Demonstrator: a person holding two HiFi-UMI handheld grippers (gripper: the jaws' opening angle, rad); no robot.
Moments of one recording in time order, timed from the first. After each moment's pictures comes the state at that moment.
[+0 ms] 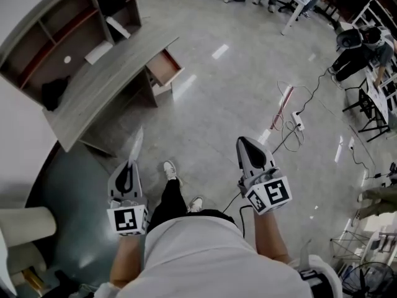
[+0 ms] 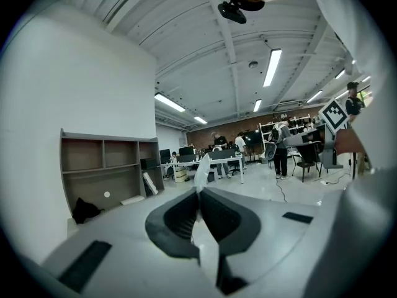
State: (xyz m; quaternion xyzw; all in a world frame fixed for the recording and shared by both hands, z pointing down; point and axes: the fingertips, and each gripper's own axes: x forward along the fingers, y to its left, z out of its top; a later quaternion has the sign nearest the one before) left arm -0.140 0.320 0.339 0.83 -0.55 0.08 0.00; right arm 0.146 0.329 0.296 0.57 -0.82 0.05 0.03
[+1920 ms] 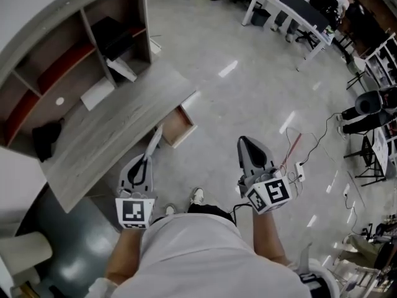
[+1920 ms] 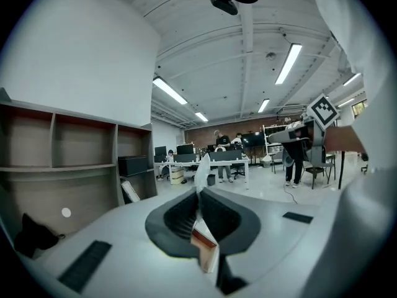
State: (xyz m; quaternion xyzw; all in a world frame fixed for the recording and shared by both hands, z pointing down) left arm -0.099 -0.073 0.342 0.85 -0.53 0.07 0.02; right arm 0.144 -0.083 0.270 0.53 -0.84 0.03 0.04
